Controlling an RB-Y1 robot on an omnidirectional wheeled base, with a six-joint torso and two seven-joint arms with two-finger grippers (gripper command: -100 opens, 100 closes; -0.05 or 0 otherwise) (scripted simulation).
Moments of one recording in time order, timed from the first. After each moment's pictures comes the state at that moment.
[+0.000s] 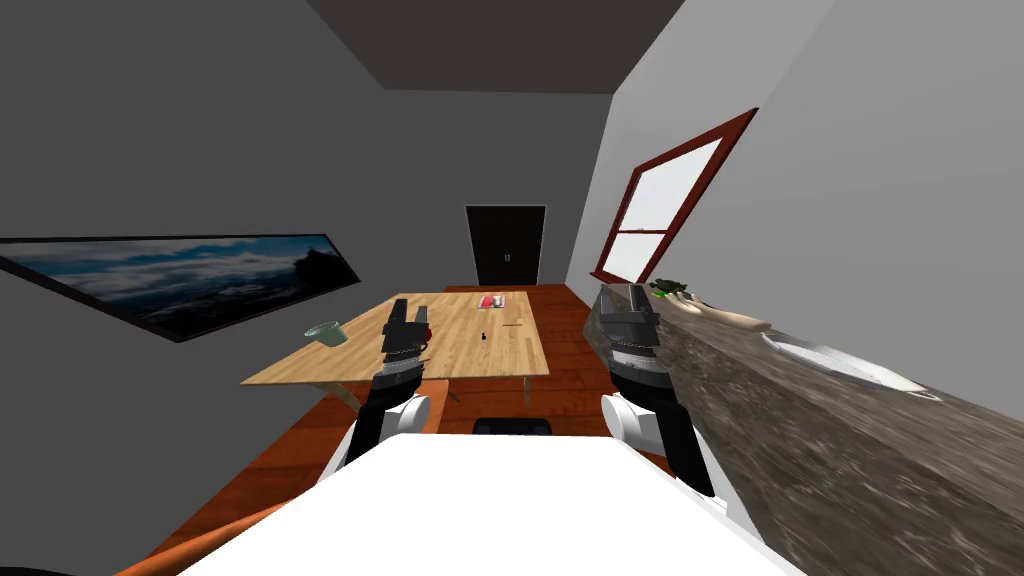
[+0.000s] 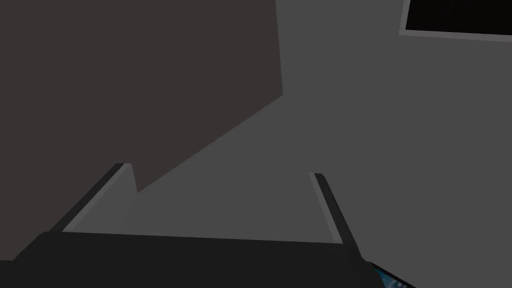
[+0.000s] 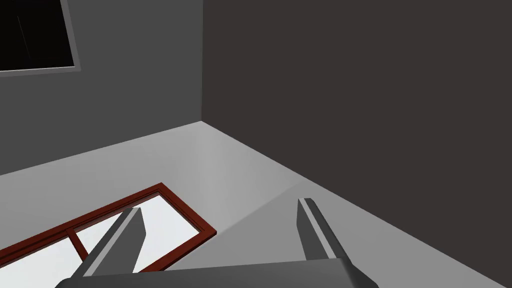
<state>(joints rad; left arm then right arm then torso) 0.50 0.00 0.04 -2.24 0.02 -0.54 -0.06 0.50 -0.04 -0.05 -2.40 -0.01 -0.40 -0.10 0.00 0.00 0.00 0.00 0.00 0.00</state>
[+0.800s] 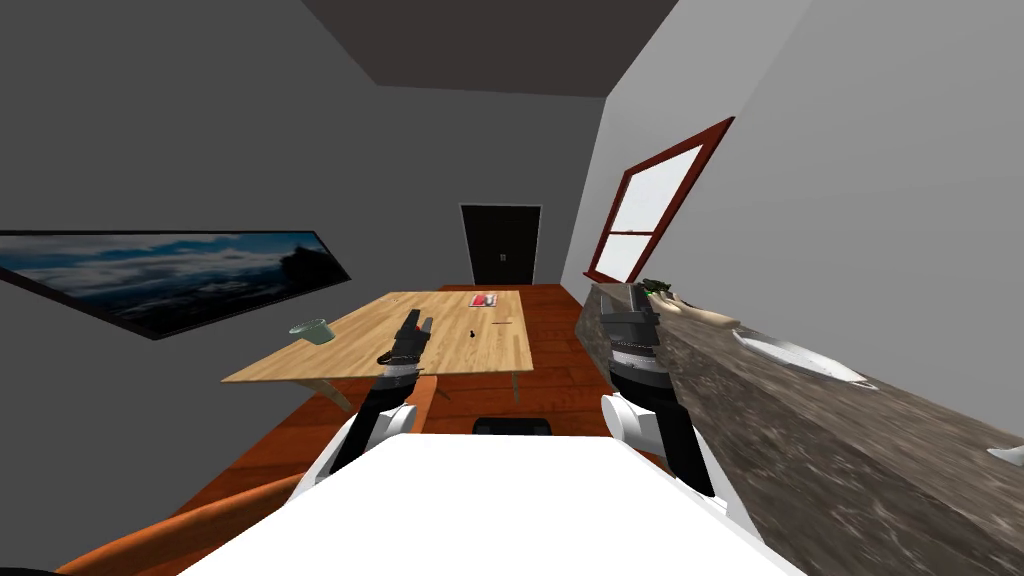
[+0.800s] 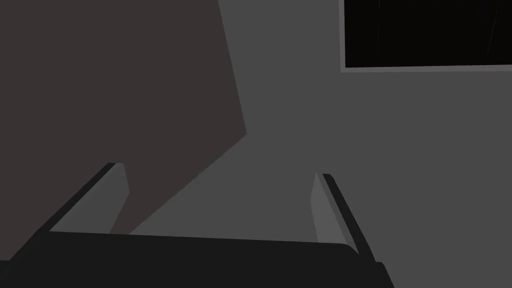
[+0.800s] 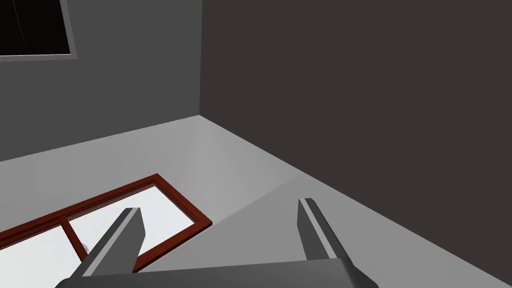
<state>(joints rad) 0.50 0.20 0.07 -2.08 0.06 -0.54 -0.05 0.50 -0.04 -0.05 -2.40 -0.01 -0.40 -0.10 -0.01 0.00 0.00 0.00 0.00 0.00</state>
